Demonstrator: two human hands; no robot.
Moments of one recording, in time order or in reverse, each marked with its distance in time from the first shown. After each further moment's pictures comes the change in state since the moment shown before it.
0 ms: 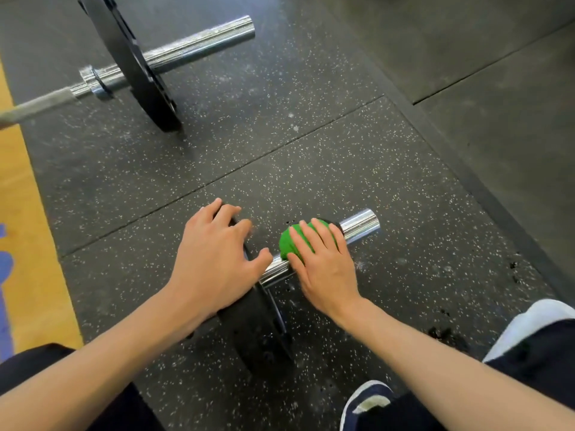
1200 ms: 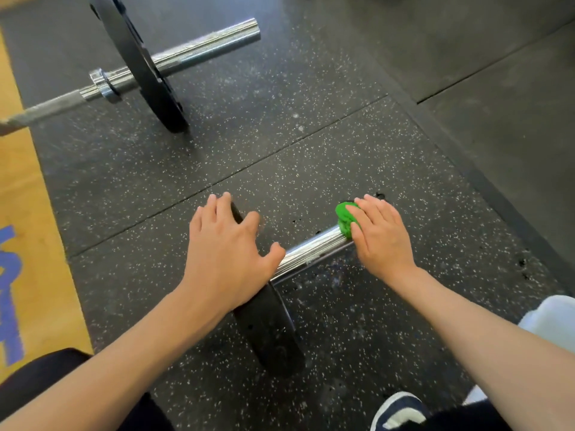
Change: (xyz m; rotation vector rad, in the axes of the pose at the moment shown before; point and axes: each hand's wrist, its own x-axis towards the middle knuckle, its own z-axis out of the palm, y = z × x) left_hand -0.008 0.005 -0.002 0.026 -0.001 -0.081; right_hand 0.010 0.091 -0.007 -0.054 0.154 0.049
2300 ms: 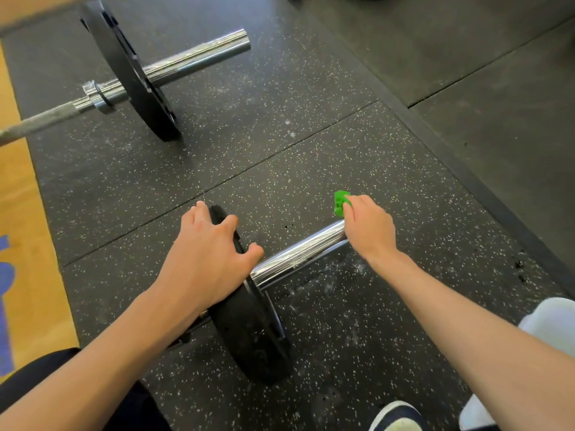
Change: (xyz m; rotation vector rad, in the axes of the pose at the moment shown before) left_hand 0.006 0.007 -0.009 -0.095 -0.145 -0.126; right_hand 0.037 -0.006 -0.007 0.259 -0.125 0.407
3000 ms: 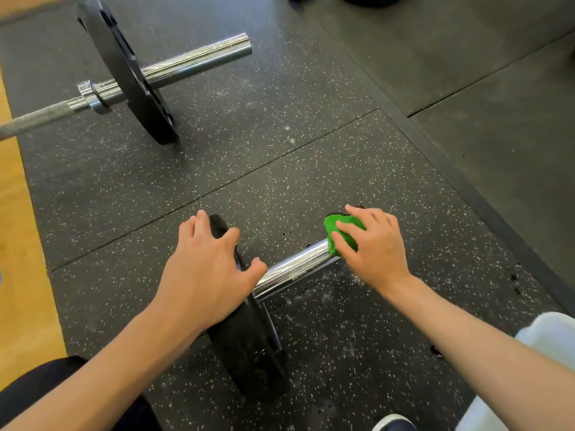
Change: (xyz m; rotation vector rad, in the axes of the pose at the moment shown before) left_hand -0.002 -0.001 0.003 -0.012 0.044 0.013; right_hand -0.017 0.017 -0.008 -0.212 0.210 -0.451
